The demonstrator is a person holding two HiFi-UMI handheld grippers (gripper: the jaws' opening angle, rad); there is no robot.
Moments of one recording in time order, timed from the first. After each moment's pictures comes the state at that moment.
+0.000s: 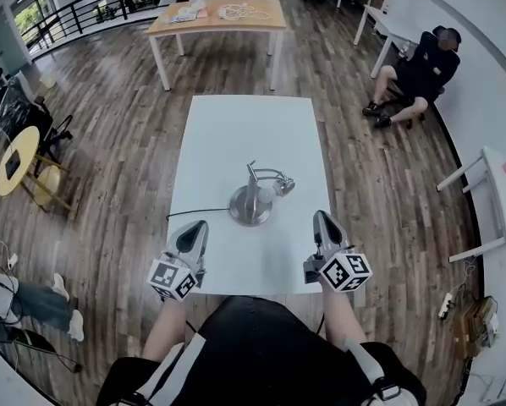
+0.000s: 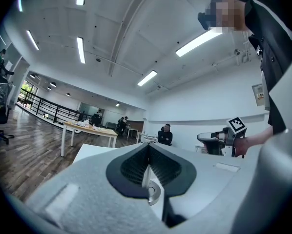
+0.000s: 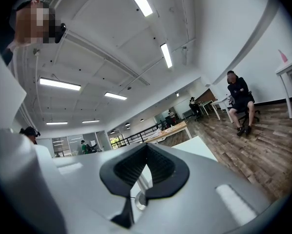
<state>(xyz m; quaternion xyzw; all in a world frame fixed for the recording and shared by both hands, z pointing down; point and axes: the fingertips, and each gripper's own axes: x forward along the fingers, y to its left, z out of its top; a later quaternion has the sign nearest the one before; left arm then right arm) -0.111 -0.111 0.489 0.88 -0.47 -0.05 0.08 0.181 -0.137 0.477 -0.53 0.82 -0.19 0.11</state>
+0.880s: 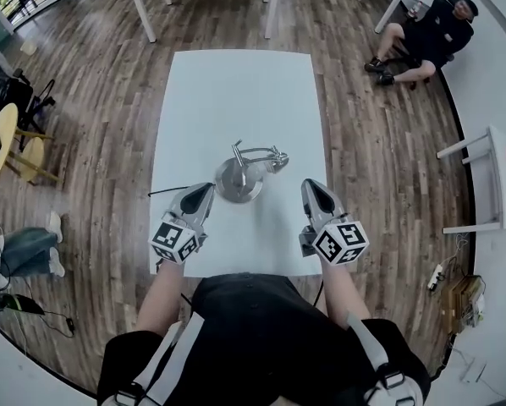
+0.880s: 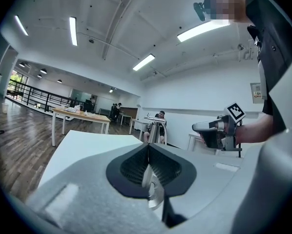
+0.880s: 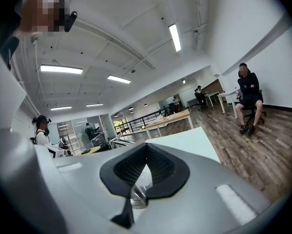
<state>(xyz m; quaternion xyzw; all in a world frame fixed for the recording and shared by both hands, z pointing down) -0.060 -0.187 0.539 0.90 -0.42 0.01 0.13 0.167 -0.192 0.507 -0.50 0.84 -0.21 0.01</state>
